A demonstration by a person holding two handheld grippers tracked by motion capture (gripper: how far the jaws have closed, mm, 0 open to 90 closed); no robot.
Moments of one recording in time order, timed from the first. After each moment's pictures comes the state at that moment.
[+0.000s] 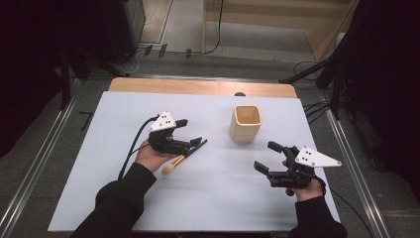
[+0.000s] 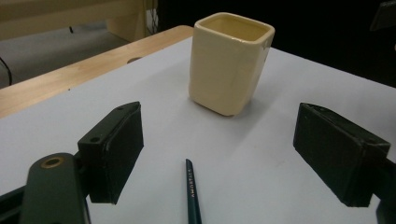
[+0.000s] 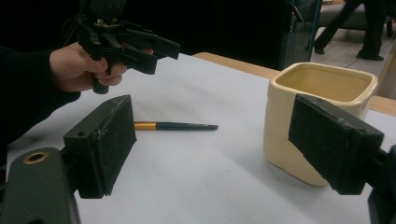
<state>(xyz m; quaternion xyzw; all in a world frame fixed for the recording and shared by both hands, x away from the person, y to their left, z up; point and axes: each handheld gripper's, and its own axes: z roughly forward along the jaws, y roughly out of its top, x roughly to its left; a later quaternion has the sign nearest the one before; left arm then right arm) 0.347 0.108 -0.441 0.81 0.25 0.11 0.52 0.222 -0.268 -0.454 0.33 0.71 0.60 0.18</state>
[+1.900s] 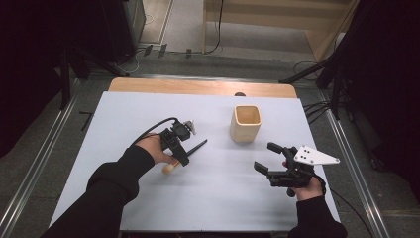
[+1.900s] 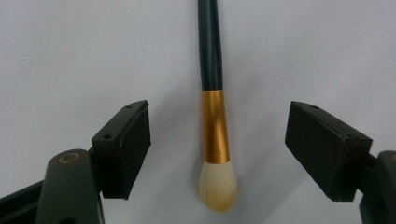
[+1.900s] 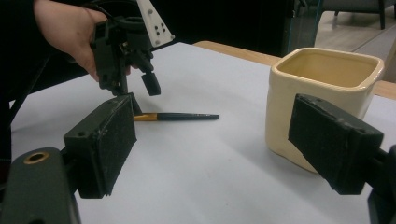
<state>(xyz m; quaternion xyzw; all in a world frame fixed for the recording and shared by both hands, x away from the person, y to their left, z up) 0.369 0.071 -0.453 0.96 0.29 0.00 0.05 0.225 -0.269 -0.454 0.35 0.72 0.58 0.17</state>
